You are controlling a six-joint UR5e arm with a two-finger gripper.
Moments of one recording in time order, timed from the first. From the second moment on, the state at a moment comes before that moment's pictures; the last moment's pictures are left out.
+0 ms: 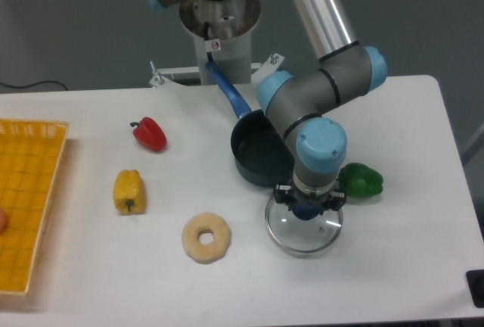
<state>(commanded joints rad) 2.55 -2.12 -1.55 -1.05 1.60 0.65</state>
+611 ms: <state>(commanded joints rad) 2.54 -2.12 -1.55 -1.05 1.60 0.66</state>
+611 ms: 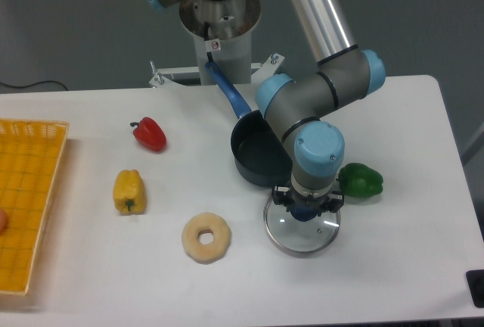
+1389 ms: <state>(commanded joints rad) 2.54 -2.09 -1.49 -1.04 1.60 0.73</state>
